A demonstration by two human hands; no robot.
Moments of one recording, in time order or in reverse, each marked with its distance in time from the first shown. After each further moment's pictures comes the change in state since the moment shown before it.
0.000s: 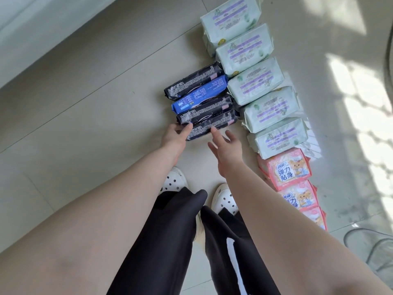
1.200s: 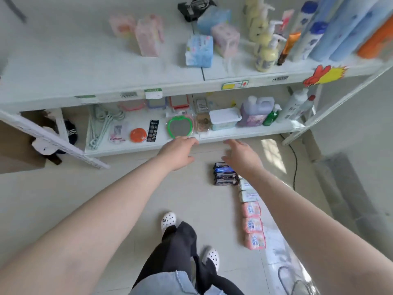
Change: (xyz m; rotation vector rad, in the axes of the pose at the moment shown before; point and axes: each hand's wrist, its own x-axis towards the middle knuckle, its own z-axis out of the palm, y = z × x) left_hand -0.616 0.116 -0.383 0.853 0.247 0.800; right_hand -0.670 -0.109 0.023 -1.733 -0.158 -1.253
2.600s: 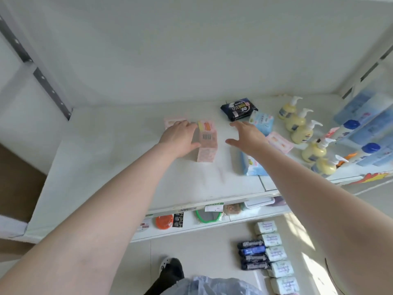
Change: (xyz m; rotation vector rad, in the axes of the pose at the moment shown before) left_hand 0.167 -0.226 -0.323 0.148 0.317 0.044; right_hand 0.312 -0.264 -0.177 -0.183 0.219 -0.026
